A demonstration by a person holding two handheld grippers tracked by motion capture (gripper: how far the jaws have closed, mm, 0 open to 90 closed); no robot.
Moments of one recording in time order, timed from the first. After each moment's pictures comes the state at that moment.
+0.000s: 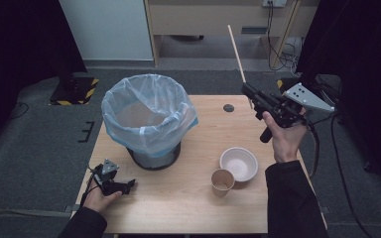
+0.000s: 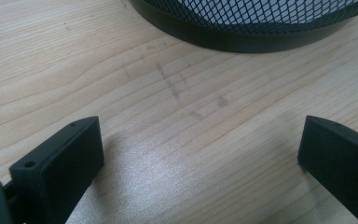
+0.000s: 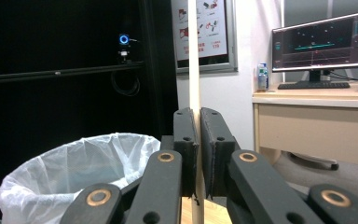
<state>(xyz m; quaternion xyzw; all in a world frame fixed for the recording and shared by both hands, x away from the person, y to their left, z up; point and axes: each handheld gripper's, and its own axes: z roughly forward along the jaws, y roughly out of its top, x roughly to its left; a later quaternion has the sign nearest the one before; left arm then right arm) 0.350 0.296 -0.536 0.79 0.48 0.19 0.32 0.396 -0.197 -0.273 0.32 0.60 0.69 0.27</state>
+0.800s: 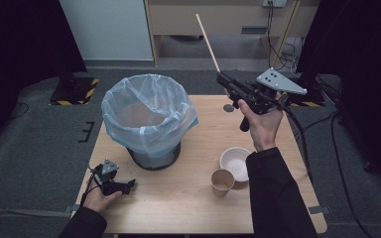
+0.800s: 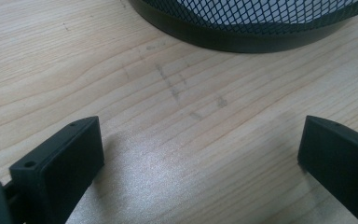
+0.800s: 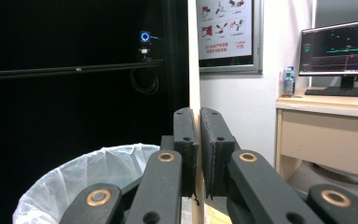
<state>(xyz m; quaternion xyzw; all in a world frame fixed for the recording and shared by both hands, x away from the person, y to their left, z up) 0.351 0.296 -0.536 0.80 0.47 0.19 0.32 0.415 -0.144 -0.251 0.28 0.62 0.69 0.25</state>
